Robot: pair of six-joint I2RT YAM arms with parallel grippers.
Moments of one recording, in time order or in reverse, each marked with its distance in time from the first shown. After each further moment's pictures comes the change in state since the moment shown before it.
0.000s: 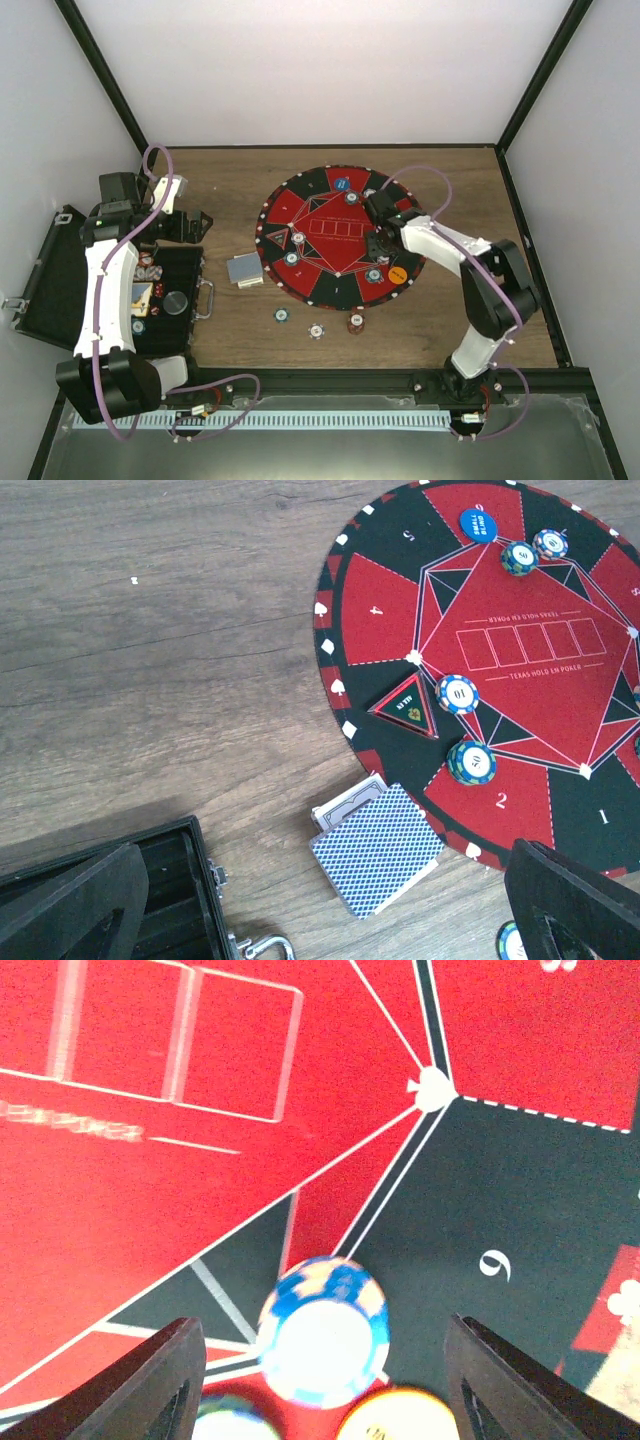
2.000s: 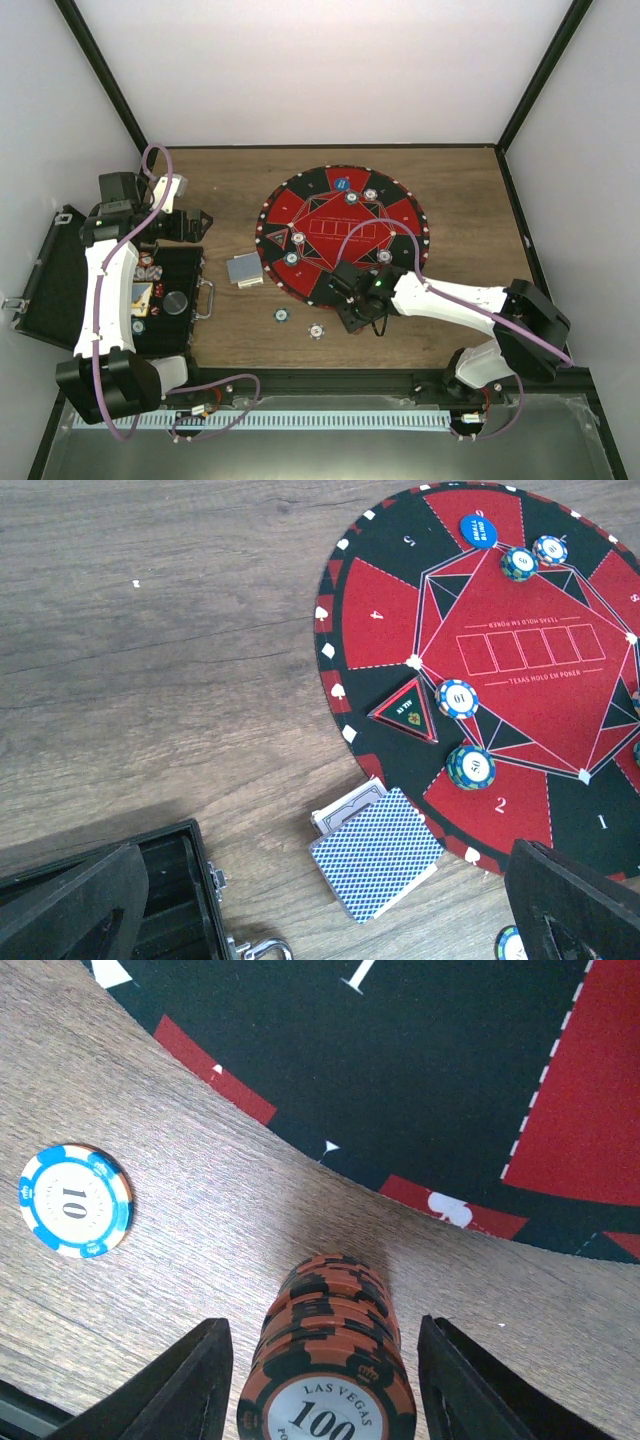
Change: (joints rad) left arm 0.000 0.000 0.000 0.008 0.001 -0.012; right arm 0.520 -0.300 -0.251 -0.124 -0.166 0.142
